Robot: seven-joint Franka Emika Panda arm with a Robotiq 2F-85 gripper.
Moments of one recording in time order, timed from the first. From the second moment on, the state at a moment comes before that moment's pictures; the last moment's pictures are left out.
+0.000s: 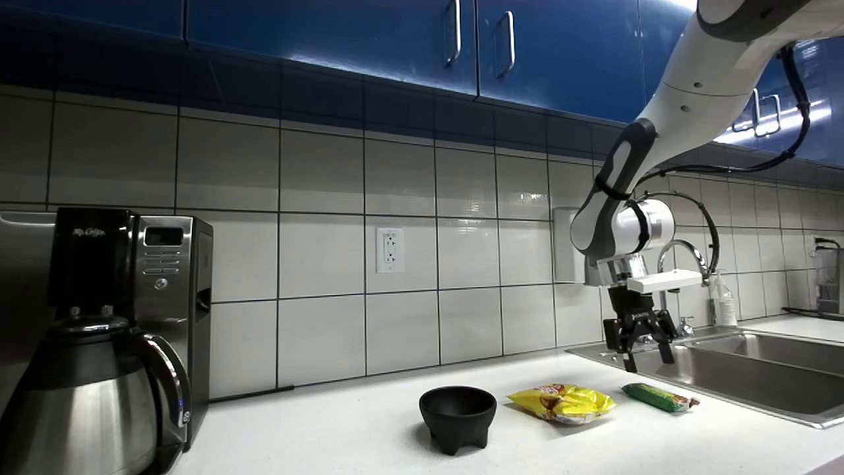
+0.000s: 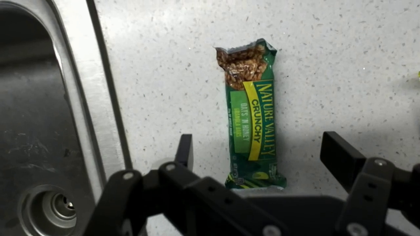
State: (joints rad) arm -0.17 0.40 -0.18 -1.97 -0.09 2.21 -0.22
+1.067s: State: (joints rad) arm -0.19 0.46 -0.17 -1.98 -0.09 2.21 -0.24
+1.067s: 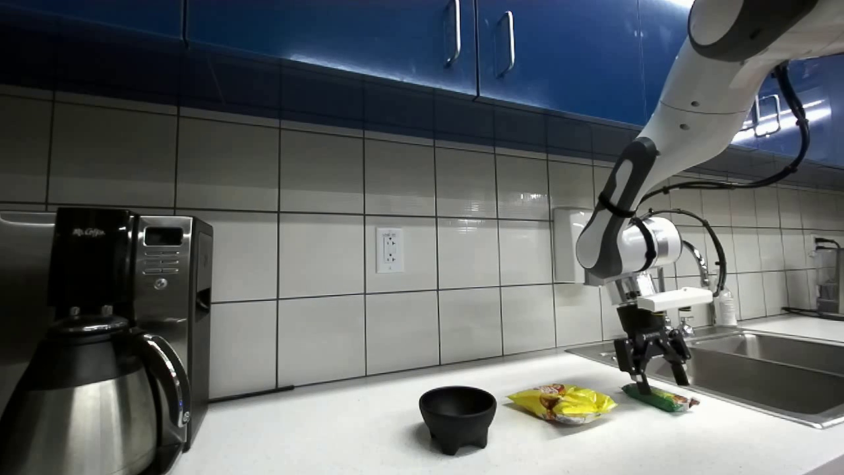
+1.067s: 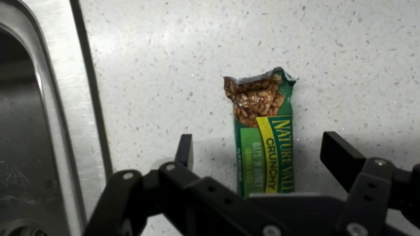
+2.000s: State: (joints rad) arm -0.19 0.49 -0.15 -1.98 -0.10 2.28 -0.26
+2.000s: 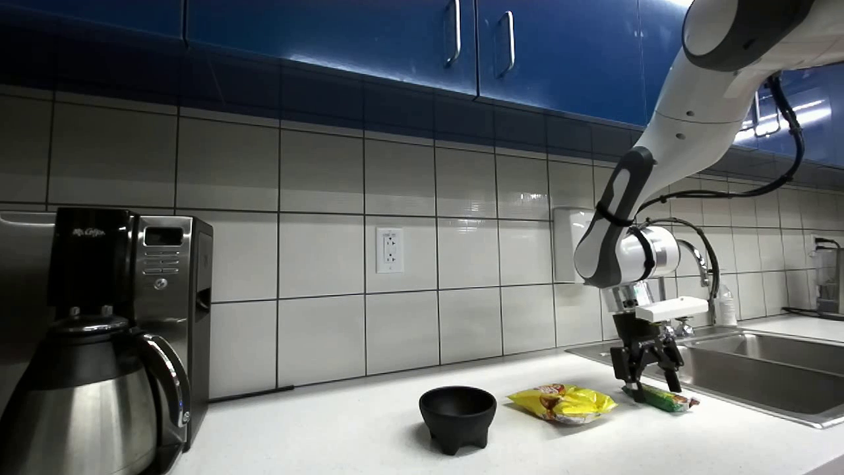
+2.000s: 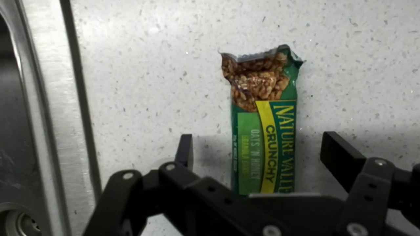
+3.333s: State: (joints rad) arm -0.22 0.36 -0.14 -1.98 -0.06 2.30 -0.29
